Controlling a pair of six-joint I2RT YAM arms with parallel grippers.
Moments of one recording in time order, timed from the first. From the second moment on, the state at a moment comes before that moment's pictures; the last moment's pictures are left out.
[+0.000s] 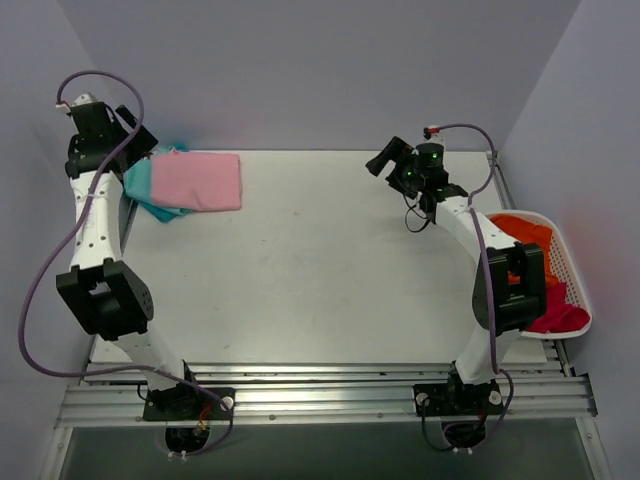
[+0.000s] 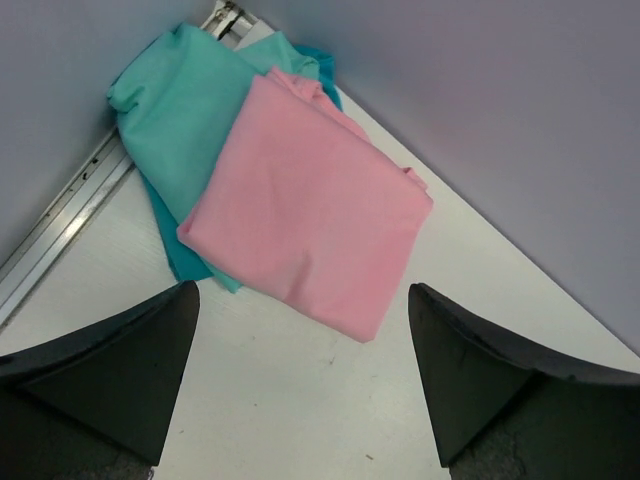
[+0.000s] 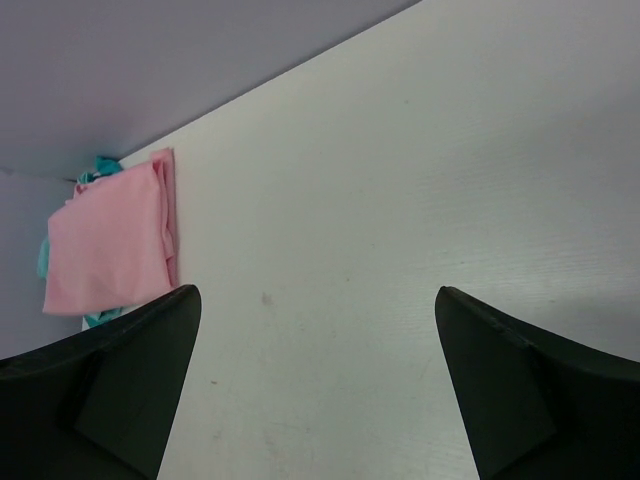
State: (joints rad) left arm 0.27 1.86 1.94 -0.61 -0.01 -0.52; right arm 0.17 1.76 1.30 0.03 -0.11 0.72
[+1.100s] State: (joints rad) left arm -0.07 1.33 1.19 -0.42 -0.42 -0.43; right arm 0.32 1.76 1.36 -0.04 -0.08 0.57
